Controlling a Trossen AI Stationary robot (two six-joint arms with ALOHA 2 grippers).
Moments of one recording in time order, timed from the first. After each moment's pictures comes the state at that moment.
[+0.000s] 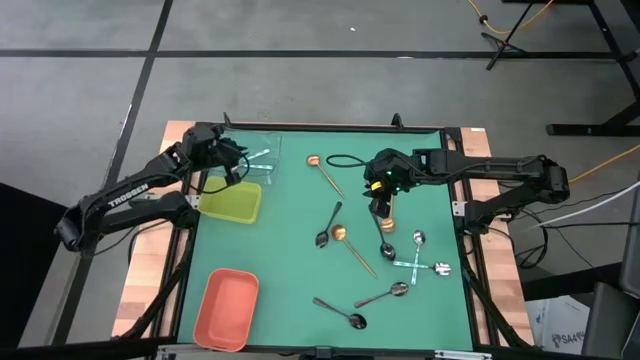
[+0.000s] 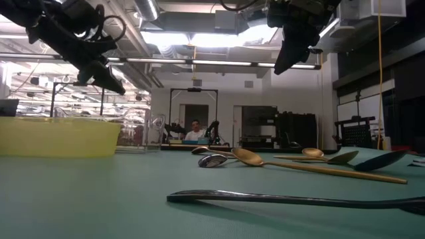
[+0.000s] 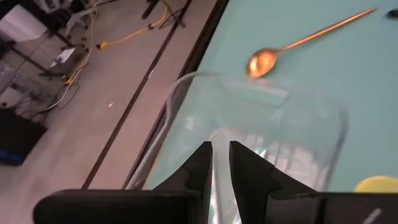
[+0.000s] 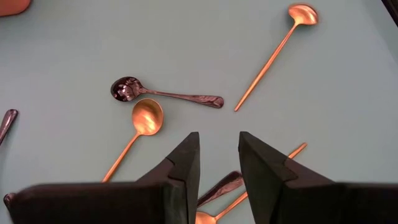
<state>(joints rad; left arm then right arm) 0.77 0.70 0.48 -0.33 0.05 0.53 -0.12 1.34 1.15 -0.75 0.00 0.15</state>
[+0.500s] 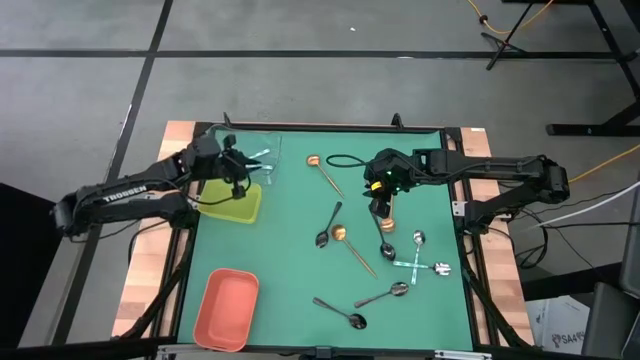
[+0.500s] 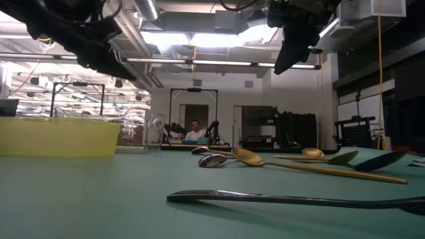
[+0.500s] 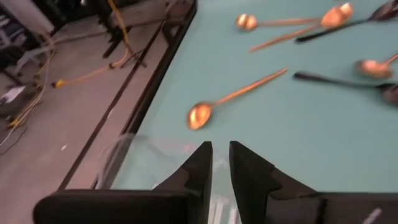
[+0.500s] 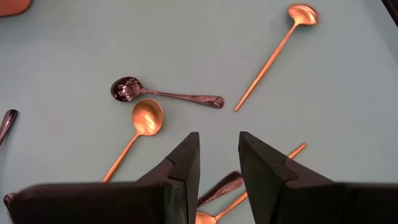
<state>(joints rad) 0.51 0.70 0.48 -0.25 0.05 0.37 -0.12 1.34 1.15 -0.75 0.00 0.15</state>
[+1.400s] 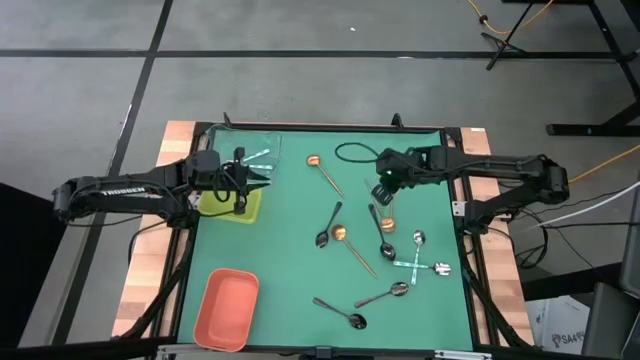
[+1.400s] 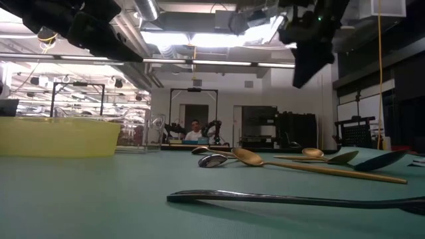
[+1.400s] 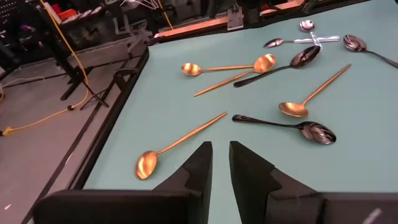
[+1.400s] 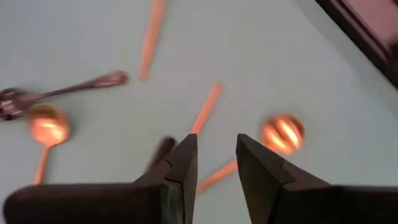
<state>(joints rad) 0.26 0.70 0.48 -0.16 0.04 0.29 -0.16 1.34 1.15 -0.98 0.26 0.48</state>
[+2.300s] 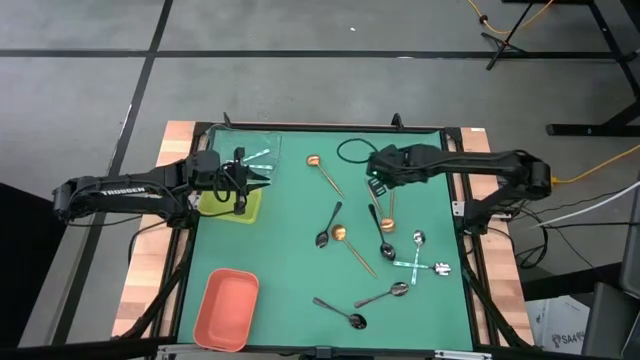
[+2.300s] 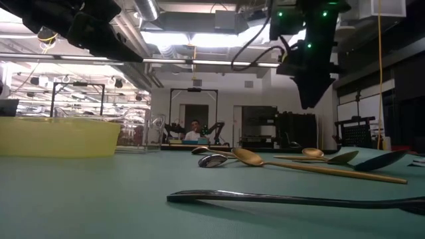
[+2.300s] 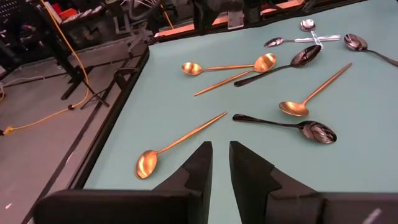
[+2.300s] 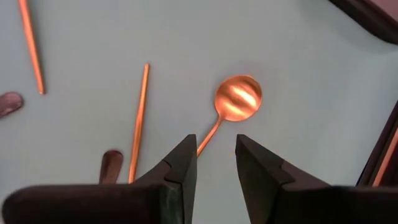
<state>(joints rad) 0.27 0.70 0.48 -0.16 0.03 0.29 -0.22 1.50 1.15 -1.08 0.37 0.78</state>
